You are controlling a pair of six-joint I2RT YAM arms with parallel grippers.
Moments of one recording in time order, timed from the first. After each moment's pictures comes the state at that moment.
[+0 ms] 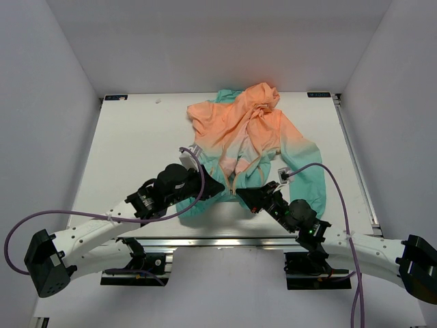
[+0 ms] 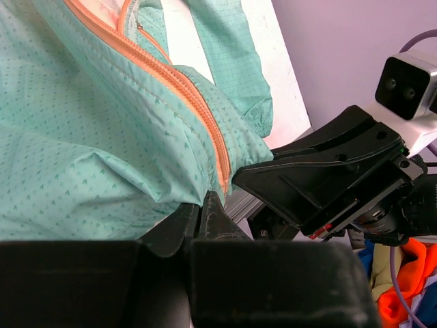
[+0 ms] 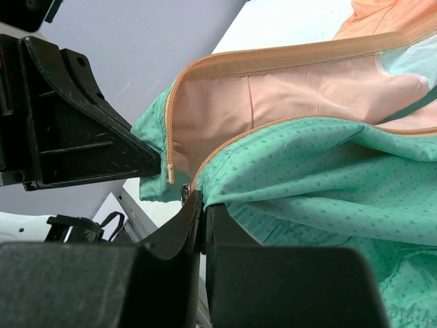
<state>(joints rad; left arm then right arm) -0.90 0.99 0.69 -0.06 0.03 -0.81 1.05 0.80 0.17 0.69 0.25 0.70</state>
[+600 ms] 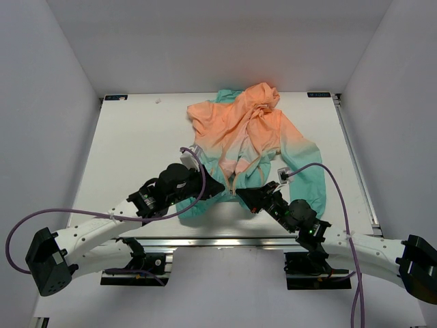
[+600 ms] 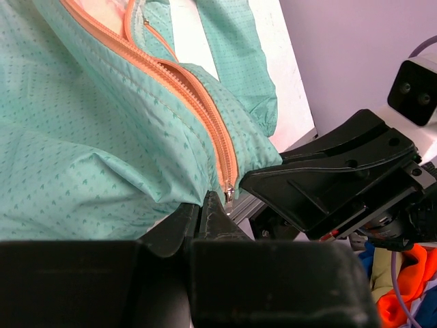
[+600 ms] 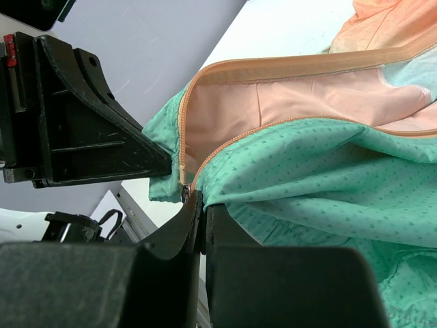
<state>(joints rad) -0.89 1.00 0.69 -0.06 0.03 -0.82 1.05 0.80 0.17 0.69 0.25 0.69</state>
